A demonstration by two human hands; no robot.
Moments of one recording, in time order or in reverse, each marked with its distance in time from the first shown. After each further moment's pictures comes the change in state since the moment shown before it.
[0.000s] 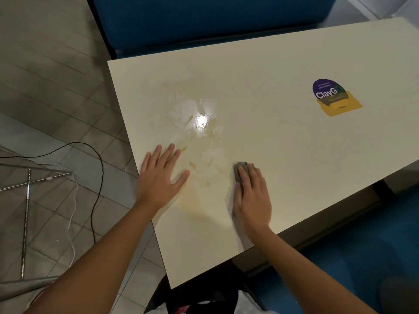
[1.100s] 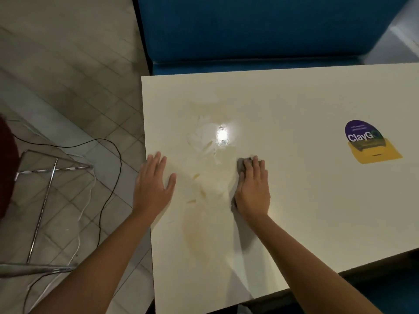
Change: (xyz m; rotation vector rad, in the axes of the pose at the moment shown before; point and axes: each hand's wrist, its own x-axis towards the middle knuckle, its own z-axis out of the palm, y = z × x) left_hand 0.022 -0.023 -0.006 -0.169 0.094 -0.336; right_hand 0.109 -0.013 0.022 0.020 -0.148 -0.043
